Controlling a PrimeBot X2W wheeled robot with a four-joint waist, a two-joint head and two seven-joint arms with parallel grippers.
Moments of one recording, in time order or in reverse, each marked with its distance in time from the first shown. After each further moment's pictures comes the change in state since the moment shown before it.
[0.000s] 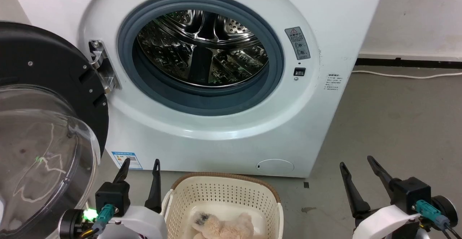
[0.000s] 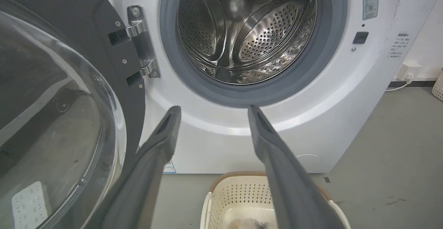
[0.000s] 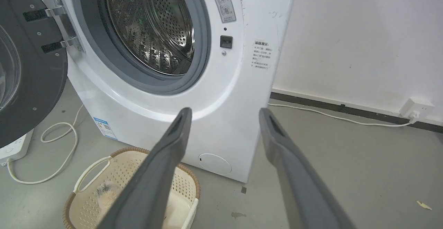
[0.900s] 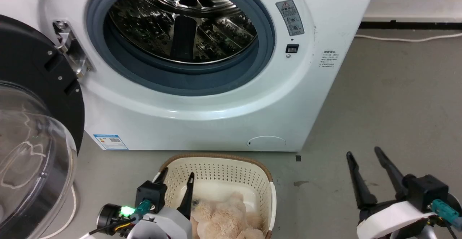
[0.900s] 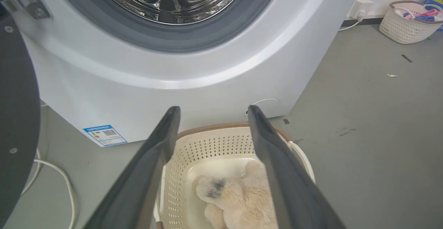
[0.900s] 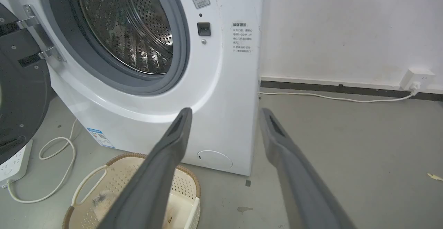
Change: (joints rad) left arm -0.094 0.026 -0.153 0.245 -0.039 -0.033 -0.051; right arm -0.010 0.000 -0.010 -0.015 0.081 0.000 -0.059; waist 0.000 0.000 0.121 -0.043
